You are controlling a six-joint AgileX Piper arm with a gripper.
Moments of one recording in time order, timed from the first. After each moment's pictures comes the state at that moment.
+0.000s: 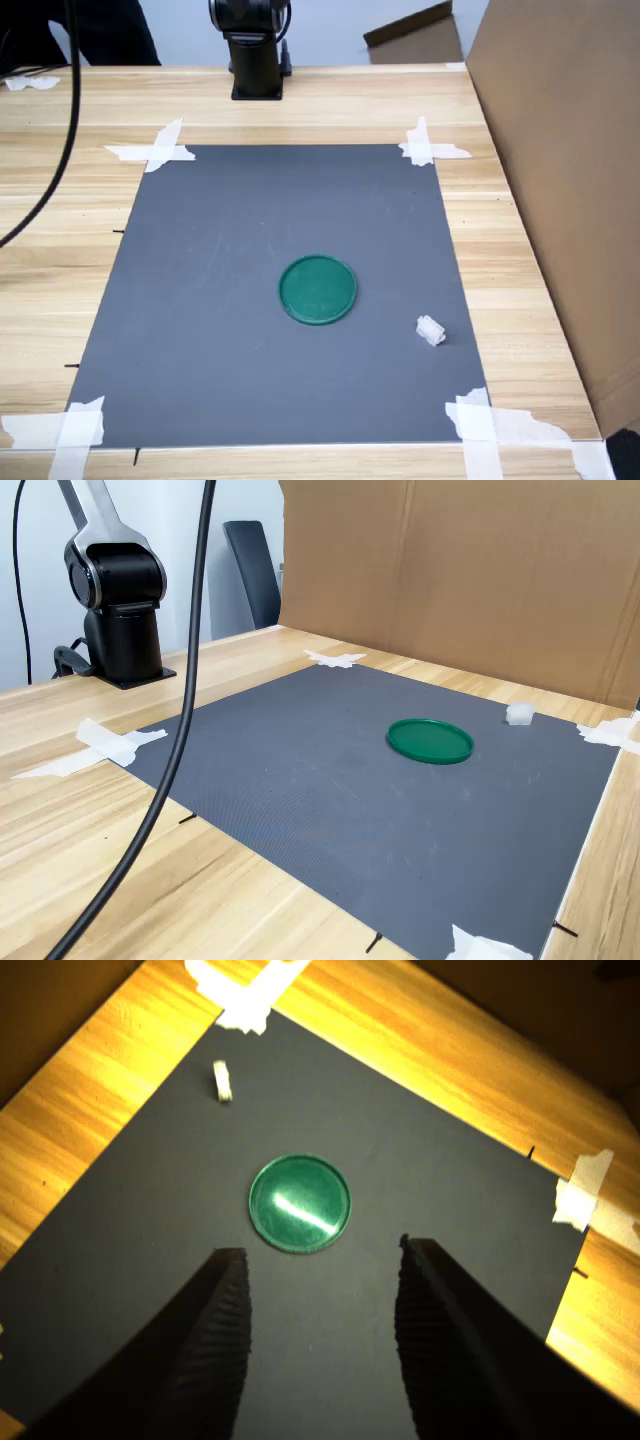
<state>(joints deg) -1.2 58.2 -62.6 22.9 50.3 -46.2</state>
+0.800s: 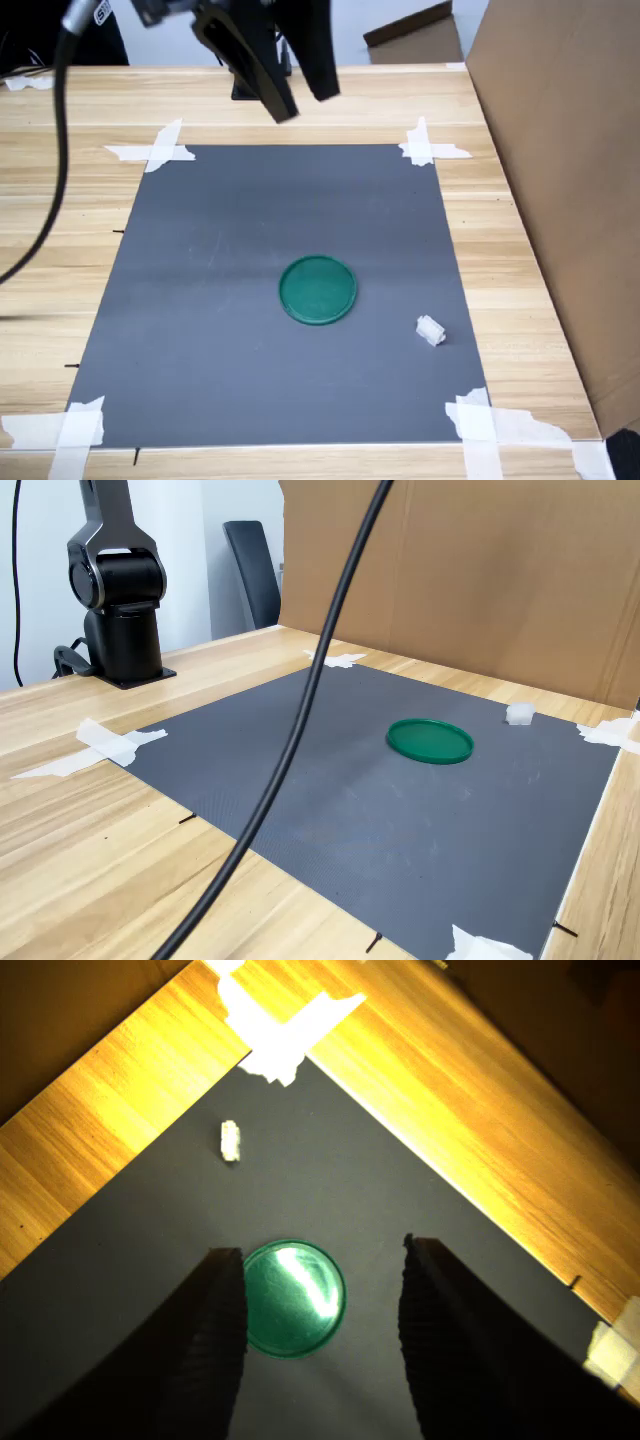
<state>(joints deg) 1.3 84.5 -86.0 26.7 55.0 -52.1</state>
